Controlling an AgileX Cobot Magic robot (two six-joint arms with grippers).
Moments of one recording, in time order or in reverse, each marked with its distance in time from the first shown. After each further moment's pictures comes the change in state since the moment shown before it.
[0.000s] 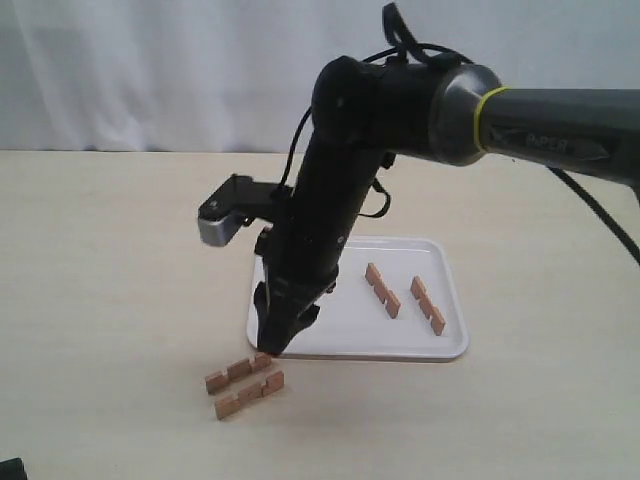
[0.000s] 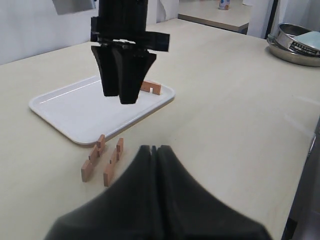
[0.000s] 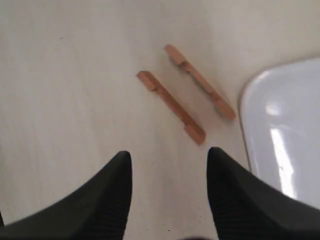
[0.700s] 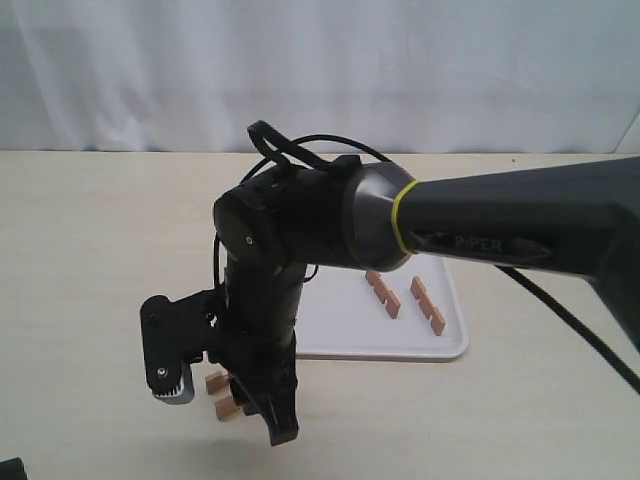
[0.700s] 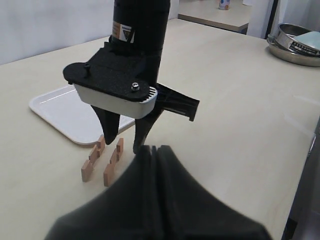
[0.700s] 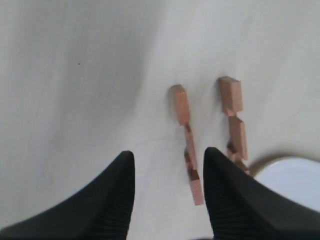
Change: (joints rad) left arm 0.000 0.000 0.000 0.000 0.000 0.000; right arm 0.229 -0.001 0.161 -0.295 -0.264 -0.241
